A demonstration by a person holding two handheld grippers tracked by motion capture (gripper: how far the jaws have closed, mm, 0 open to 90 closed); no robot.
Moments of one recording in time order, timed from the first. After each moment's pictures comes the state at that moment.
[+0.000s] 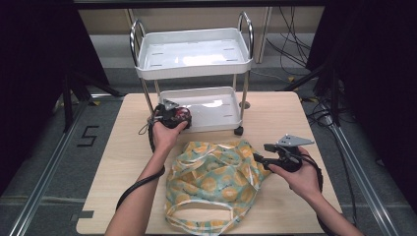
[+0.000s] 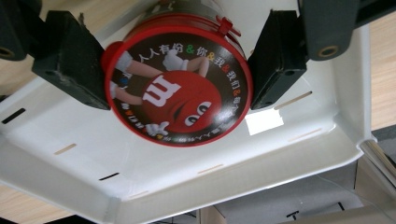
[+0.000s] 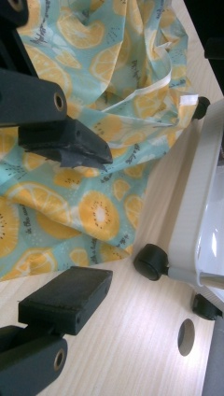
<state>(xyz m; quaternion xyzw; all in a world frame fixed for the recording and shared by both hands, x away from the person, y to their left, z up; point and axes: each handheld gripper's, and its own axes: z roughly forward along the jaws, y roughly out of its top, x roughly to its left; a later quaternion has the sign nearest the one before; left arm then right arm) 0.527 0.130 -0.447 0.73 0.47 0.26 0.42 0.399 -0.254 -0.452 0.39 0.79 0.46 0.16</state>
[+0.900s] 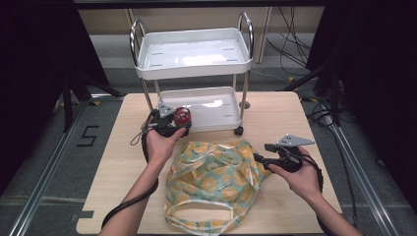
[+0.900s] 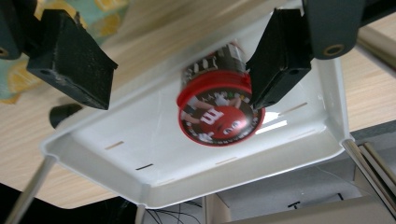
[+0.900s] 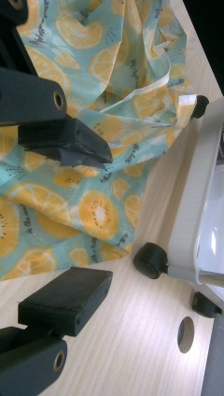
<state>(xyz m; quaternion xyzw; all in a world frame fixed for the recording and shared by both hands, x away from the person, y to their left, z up) 0.469 0.130 -0.416 0.72 0.47 0.26 0.44 0.398 -0.255 -0.450 0.39 0.78 0.46 0.17</state>
